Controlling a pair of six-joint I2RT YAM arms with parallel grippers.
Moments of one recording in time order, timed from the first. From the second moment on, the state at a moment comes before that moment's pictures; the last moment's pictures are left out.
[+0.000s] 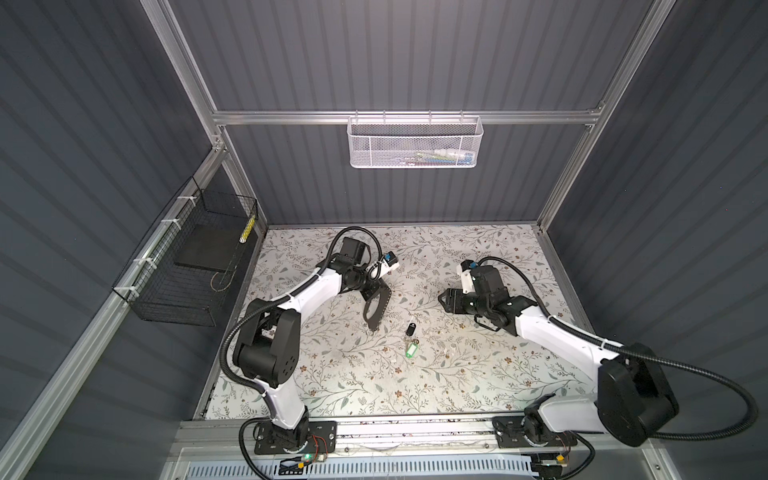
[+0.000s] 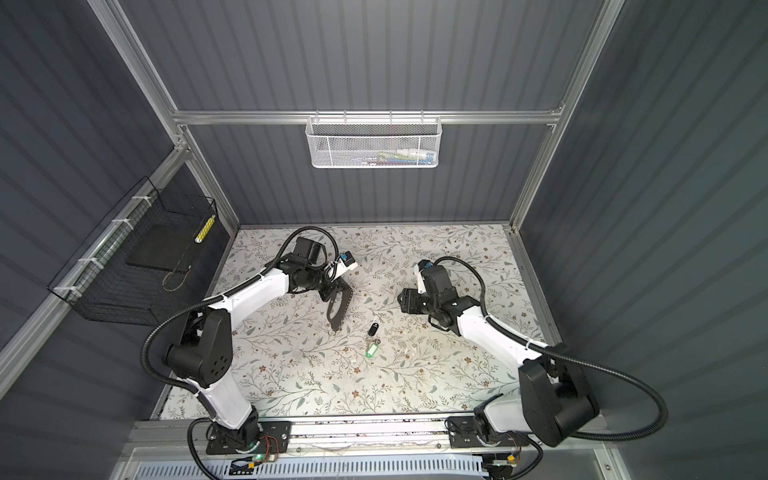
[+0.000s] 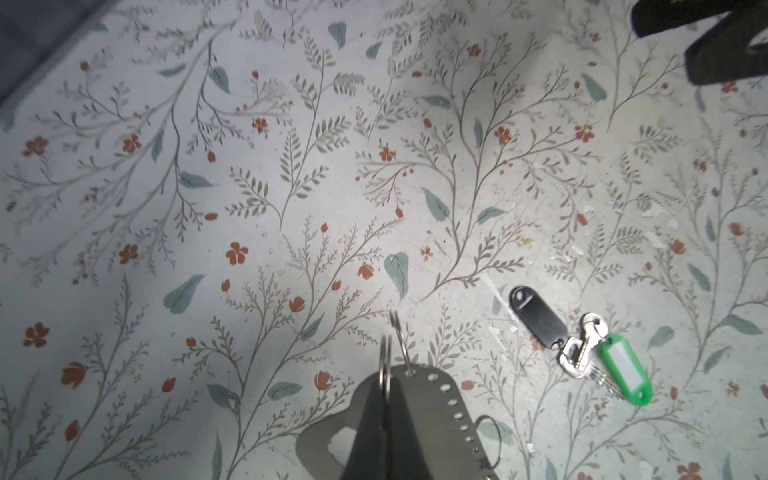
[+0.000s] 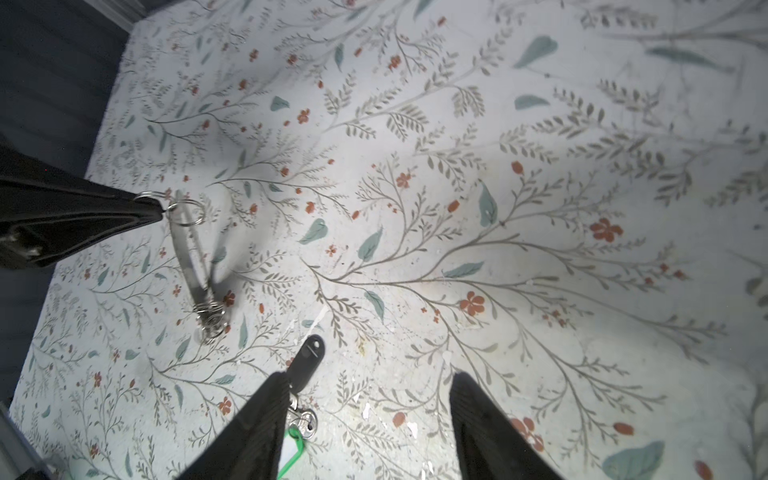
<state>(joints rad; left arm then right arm) -0.42 1.73 1.28 -0.49 0.49 0.59 0.47 1.33 0.82 -0.21 -0.16 0.41</state>
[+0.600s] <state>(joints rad) -0.46 1.55 1.17 -0.20 0.82 0.71 0.45 1.00 0.65 0.03 -0.47 -0.23</state>
